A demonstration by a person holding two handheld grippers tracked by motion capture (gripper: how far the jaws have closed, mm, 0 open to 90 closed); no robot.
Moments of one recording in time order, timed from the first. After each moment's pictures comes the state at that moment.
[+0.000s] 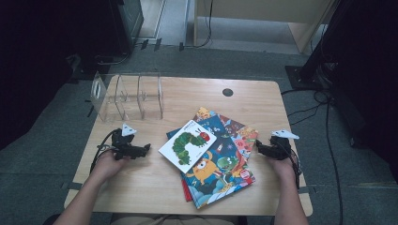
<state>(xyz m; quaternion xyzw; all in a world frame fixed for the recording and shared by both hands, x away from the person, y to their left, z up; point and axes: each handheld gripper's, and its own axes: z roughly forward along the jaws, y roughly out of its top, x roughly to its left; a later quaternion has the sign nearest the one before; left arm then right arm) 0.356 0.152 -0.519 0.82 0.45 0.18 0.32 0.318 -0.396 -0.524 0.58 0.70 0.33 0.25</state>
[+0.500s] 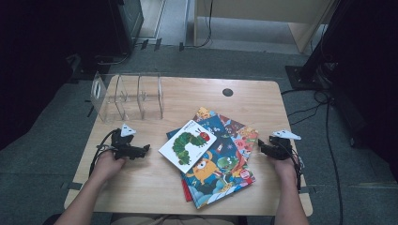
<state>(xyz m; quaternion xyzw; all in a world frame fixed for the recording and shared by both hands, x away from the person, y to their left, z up) 0.356 0.154 -0.519 0.82 0.44 0.18 0.32 0.316 -0.400 -0.523 0.57 0.70 0.34 0.25</state>
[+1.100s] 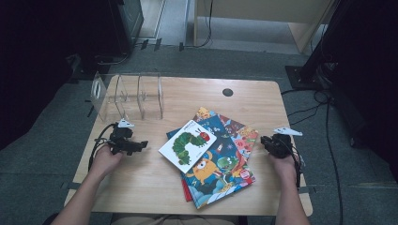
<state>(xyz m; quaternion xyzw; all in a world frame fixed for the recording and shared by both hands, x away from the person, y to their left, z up) 0.368 0.157 -0.493 0.83 0.46 0.10 0.30 0.317 -0.395 -0.504 0.58 0.70 0.35 0.21</state>
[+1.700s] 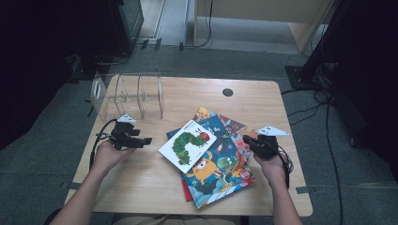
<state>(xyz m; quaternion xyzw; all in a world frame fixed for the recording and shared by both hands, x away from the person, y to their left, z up) 0.370 0.148 -0.468 0.84 0.42 0.05 0.34 0.302 -0.334 -0.471 0.50 0.74 0.41 0.19</state>
